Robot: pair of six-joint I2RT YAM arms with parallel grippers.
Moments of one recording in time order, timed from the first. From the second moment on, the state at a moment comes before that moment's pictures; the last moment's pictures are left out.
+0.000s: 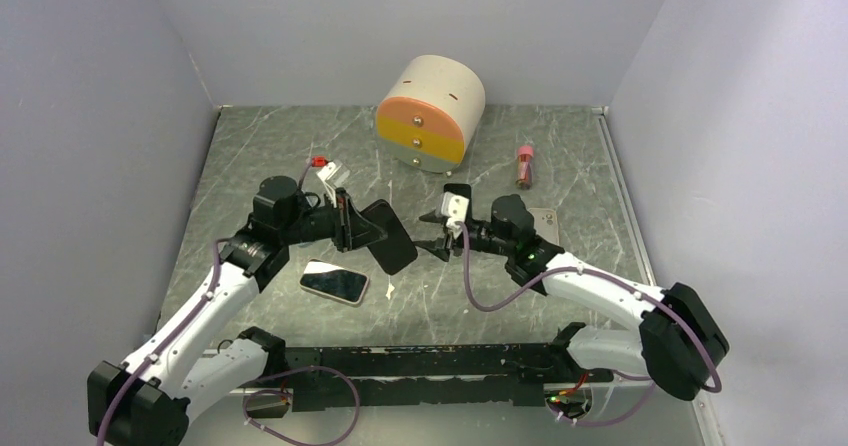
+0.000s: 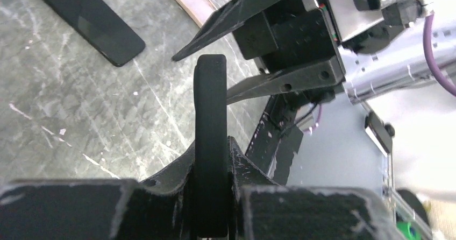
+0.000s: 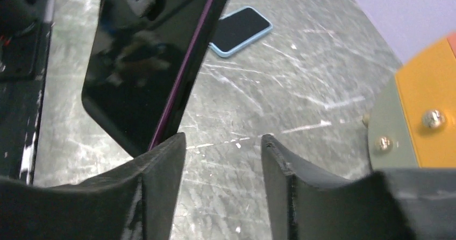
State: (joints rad) left arm -0.41 0.93 0.74 -0.12 0.82 -0.37; right arm 0.72 1.19 0.60 0.42 -0.62 -0.35
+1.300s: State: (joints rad) left arm -0.41 0.95 0.39 0.77 0.50 -0.92; right arm 0.59 1.10 0.48 0.76 -0.53 0.69
